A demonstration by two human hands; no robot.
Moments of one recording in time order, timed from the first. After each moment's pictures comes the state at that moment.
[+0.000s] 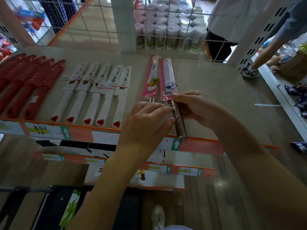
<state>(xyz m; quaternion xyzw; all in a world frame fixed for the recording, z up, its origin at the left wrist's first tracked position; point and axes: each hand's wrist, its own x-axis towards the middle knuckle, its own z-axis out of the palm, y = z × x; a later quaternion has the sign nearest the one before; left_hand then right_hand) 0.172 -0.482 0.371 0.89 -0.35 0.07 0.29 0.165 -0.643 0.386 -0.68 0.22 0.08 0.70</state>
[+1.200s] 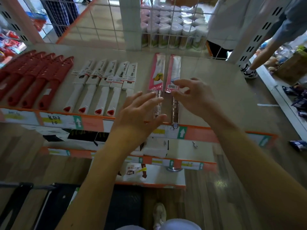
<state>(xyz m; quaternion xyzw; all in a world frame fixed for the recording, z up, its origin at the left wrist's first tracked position) 0.177 -0.443 0.371 0.89 -0.33 -0.01 0.30 0.156 -0.619 0.391 -0.93 0.17 -0.11 0.29</state>
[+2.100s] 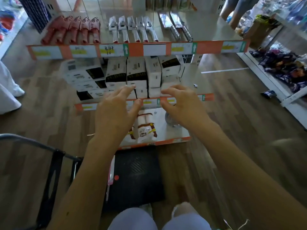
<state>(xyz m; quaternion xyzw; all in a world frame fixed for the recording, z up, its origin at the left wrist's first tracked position) 0.029 -0.173 0.361 0.91 -0.31 0.02 0.28 -0.053 -0.321 0.366 -0.94 0.22 -0.11 0.23</state>
